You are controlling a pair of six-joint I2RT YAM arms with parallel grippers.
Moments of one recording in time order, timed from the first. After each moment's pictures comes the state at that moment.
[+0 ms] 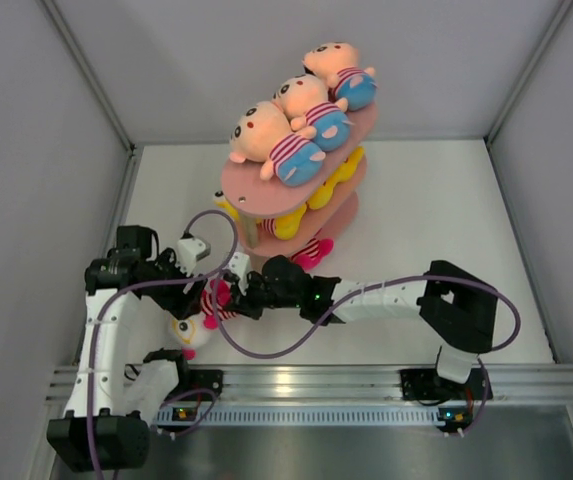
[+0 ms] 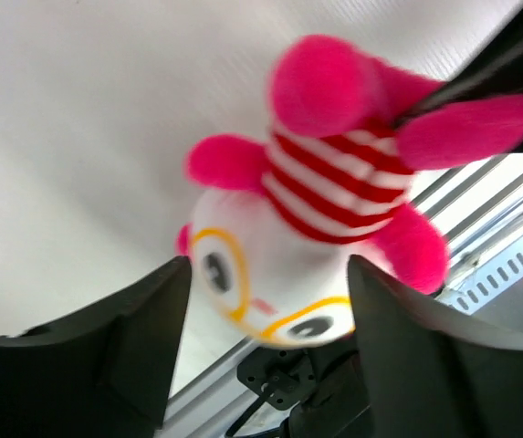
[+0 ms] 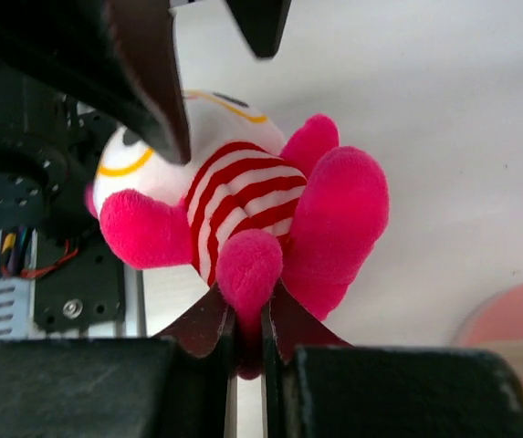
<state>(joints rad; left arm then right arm) 0.06 0.89 0.94 -1.26 0.44 0.70 1.21 1.79 1.08 0.39 -0.20 0.03</state>
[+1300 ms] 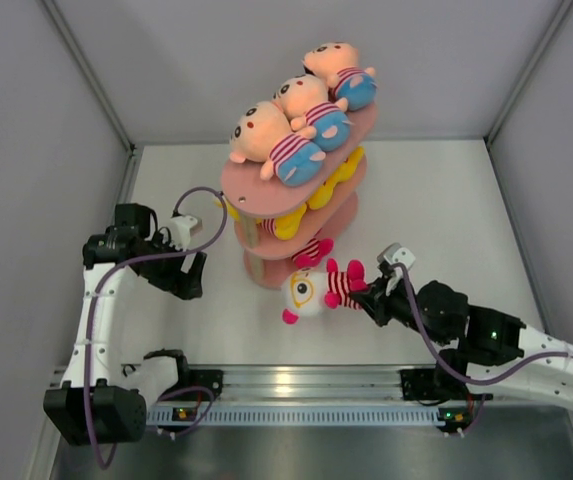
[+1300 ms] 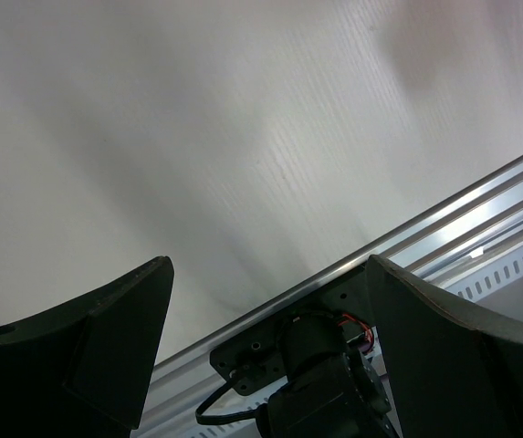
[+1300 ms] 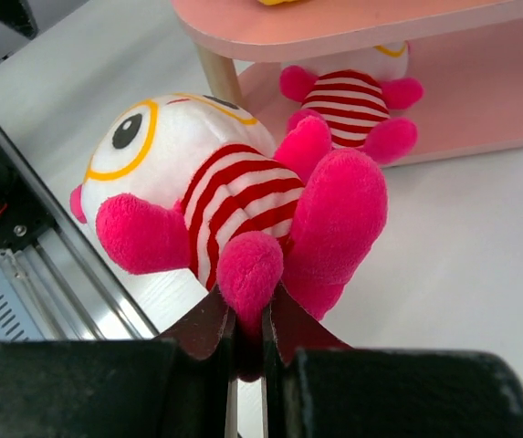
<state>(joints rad) 0.06 1.05 1.09 -1.26 0.37 0.48 1.21 0.55 0.63 -0.38 0.35 0.25</state>
